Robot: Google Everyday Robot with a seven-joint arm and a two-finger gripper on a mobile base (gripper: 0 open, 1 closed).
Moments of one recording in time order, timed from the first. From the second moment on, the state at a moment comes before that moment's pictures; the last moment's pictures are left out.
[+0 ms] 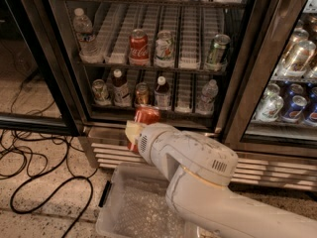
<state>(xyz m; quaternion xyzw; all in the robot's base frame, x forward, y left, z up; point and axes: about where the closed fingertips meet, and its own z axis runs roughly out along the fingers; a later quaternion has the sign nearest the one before) 0.504 0.031 0.814 -0.01 0.84 0.24 0.48</state>
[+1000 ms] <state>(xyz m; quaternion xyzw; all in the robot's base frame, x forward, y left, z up) 0.500 0.024 0.779 0.02 0.83 0.31 0.46</state>
